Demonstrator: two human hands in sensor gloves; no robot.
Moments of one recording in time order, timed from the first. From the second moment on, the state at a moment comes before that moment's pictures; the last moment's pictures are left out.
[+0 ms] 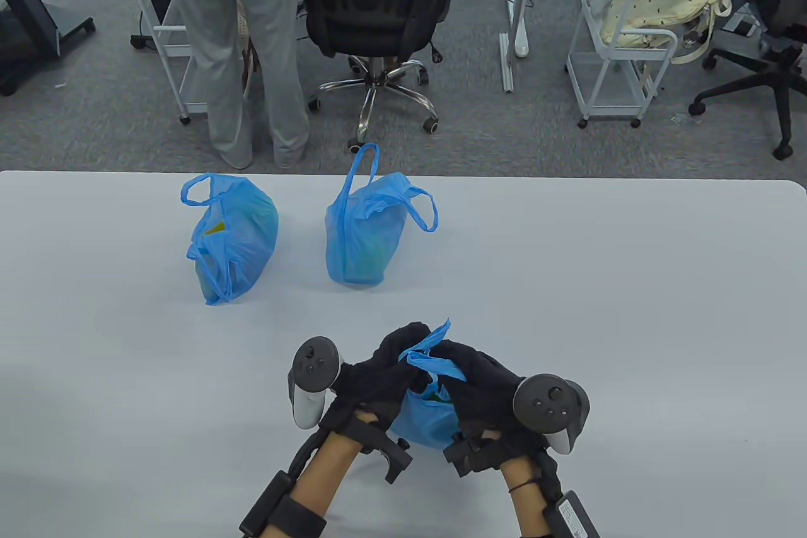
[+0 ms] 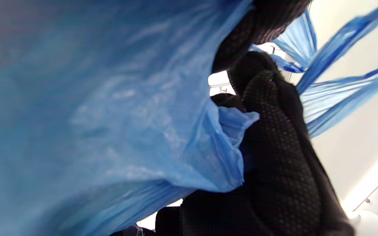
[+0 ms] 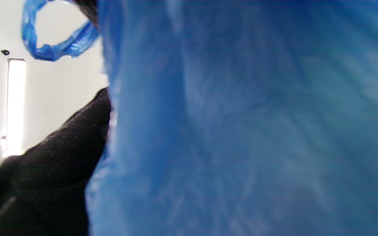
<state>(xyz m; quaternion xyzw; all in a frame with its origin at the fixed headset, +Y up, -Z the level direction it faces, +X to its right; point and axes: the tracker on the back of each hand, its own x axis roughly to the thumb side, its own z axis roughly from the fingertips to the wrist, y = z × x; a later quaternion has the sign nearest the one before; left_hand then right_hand) -0.104 -0.743 -0.305 -0.09 -0.21 0.65 0.72 0.119 -0.704 -0.270 0.17 -0.16 0.84 0.49</state>
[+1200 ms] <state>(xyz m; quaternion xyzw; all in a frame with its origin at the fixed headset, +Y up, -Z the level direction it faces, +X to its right) -0.106 -0.737 -0.297 -0.01 -0.20 0.64 0.74 0.090 -0.691 -0.254 0.20 -0.26 0.93 0.18</state>
